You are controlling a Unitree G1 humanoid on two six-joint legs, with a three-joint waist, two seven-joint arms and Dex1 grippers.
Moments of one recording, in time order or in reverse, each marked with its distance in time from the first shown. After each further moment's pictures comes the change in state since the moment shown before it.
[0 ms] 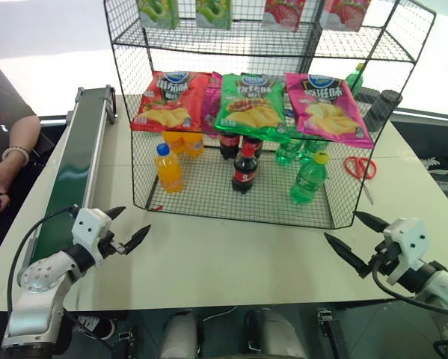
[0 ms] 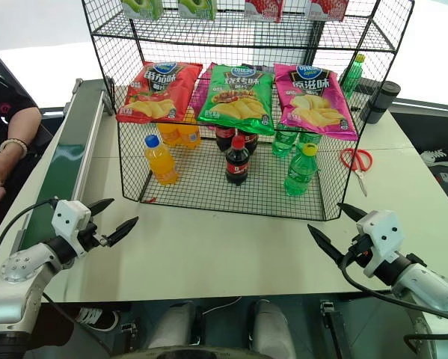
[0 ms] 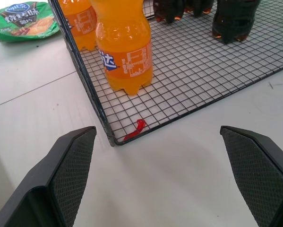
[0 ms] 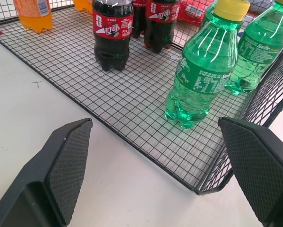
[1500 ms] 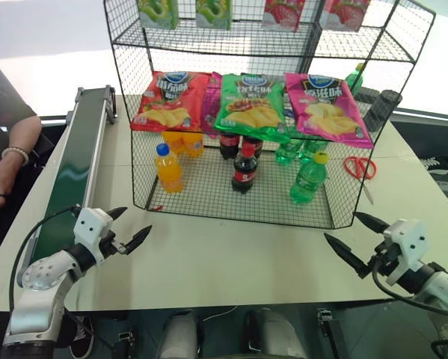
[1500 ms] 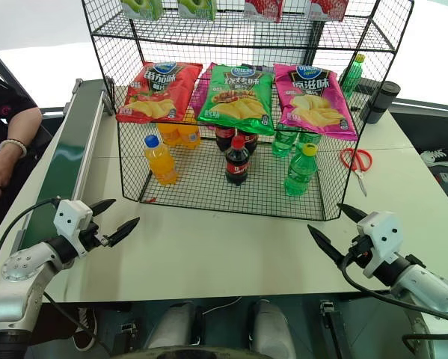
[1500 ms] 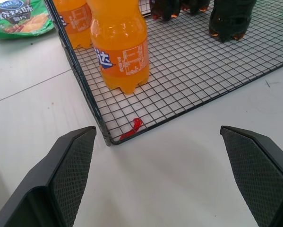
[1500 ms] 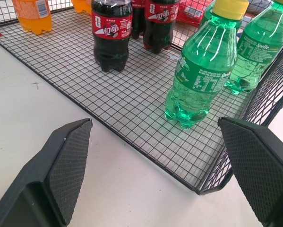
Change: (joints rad) left arm -0.012 0.000 -0.005 0.012 0.003 0.008 -0.011; right arm -0.001 0.016 0.003 0.022 -0.008 -0.025 0.014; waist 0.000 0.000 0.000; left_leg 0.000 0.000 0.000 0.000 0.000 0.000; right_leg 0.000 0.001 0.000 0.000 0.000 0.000
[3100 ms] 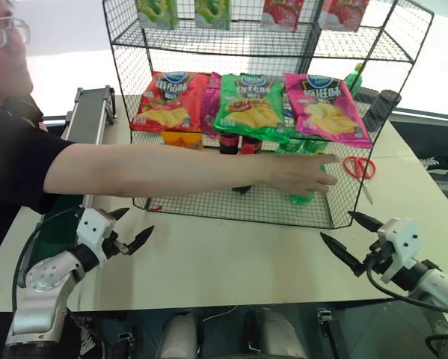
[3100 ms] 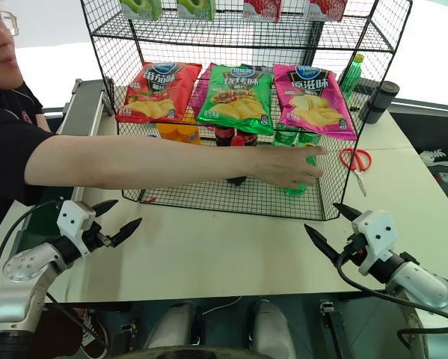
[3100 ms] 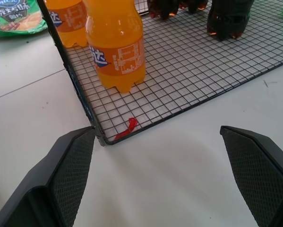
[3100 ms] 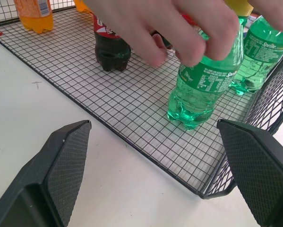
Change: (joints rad) left arm 0.001 -0.002 -0.020 -0.009 0.000 0.004 0.023; right arm -0.031 0.000 0.032 0.030 -0.014 -0.011 0.000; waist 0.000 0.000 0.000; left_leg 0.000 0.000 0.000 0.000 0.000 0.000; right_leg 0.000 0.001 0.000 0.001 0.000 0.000
